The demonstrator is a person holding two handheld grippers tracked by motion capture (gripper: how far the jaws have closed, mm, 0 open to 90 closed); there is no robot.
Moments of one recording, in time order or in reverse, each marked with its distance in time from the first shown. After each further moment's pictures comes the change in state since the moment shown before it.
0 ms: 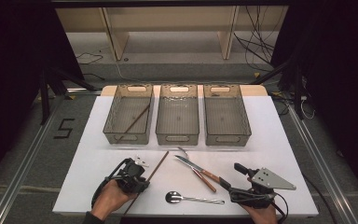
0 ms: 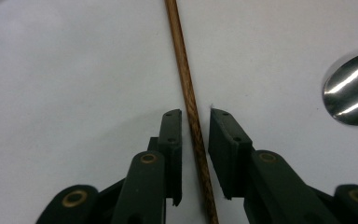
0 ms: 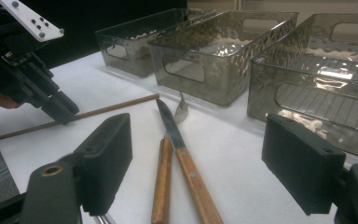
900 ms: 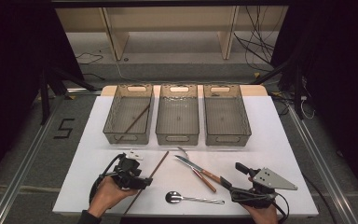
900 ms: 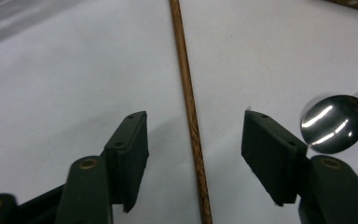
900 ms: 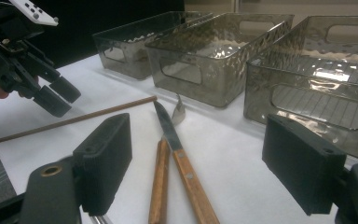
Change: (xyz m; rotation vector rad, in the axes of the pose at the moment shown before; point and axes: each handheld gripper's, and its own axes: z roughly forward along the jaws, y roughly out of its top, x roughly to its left) left arm 0.016 0.001 -0.012 -0.095 -0.088 -0.095; right arm -0.001 0.000 -0.002 -0.010 -0.007 0.006
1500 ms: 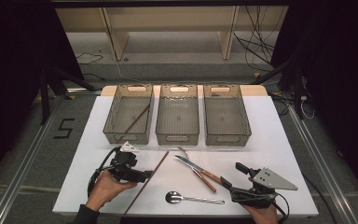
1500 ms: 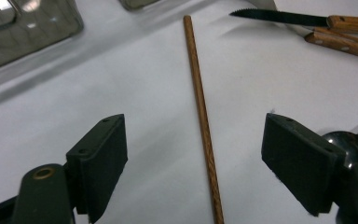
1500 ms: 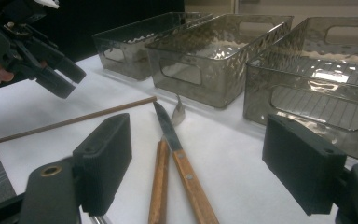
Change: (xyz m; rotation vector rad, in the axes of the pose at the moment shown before) left arm 0.012 0.011 -0.009 -0.091 0.009 -0.019; right arm 0.000 0.000 0.000 -0.003 -0.004 0.001
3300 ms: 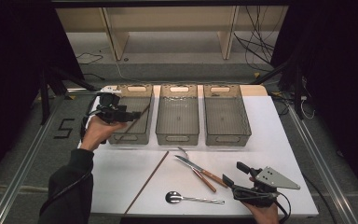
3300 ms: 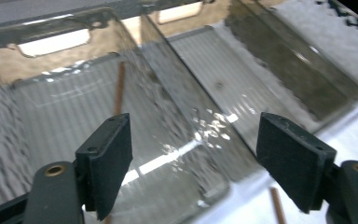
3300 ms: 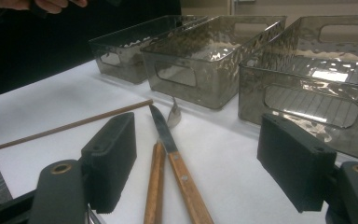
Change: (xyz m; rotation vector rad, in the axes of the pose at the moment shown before) left arm 0.088 0.114 -0.038 -0.257 0.043 -0.051; right arm -0.005 0.000 -0.002 -0.007 -0.006 0.029
